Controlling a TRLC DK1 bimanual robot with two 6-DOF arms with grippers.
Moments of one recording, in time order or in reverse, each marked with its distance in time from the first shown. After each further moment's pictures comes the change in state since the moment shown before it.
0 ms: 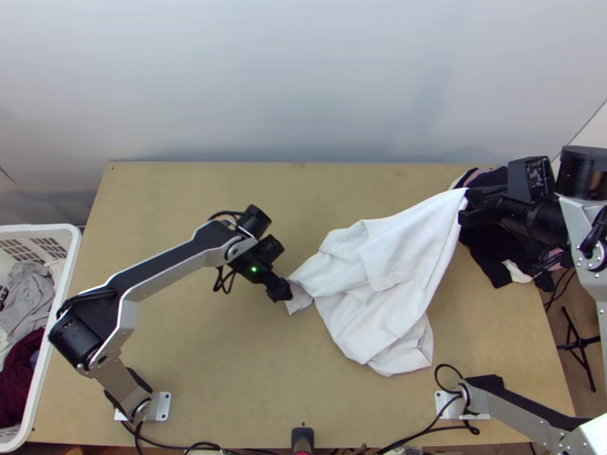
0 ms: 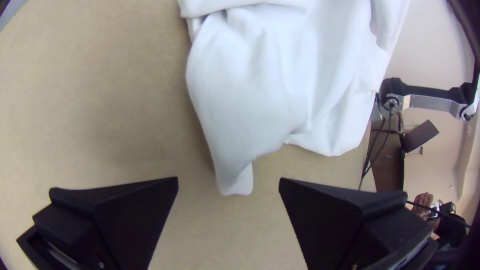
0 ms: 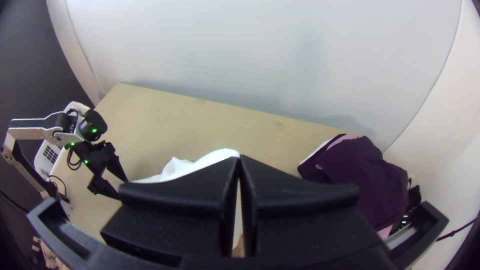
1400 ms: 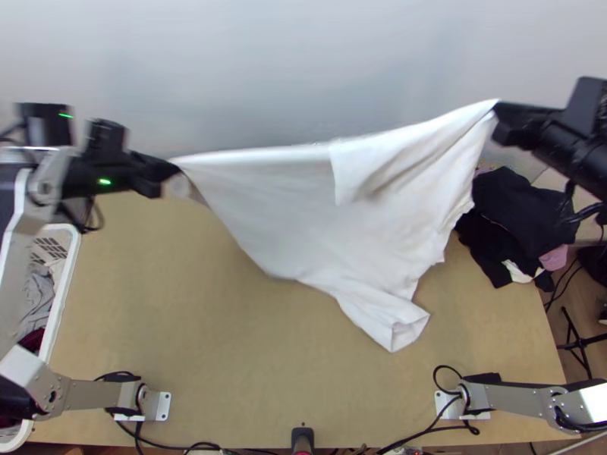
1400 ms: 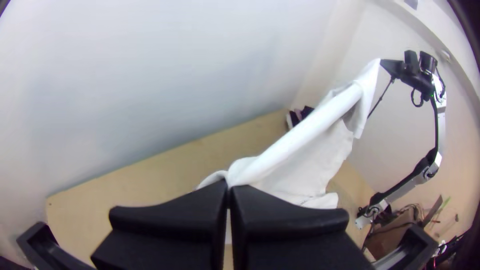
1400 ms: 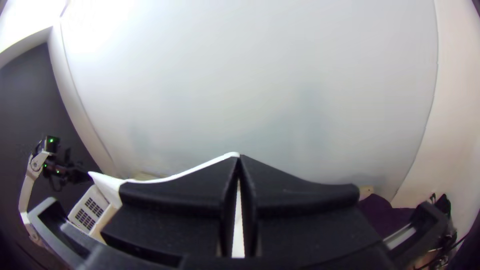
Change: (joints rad) left arm 0.597 -0.330 0.544 -0.268 0.141 0.094; right arm 0.016 0.205 0.514 0.080 -0.011 0.273
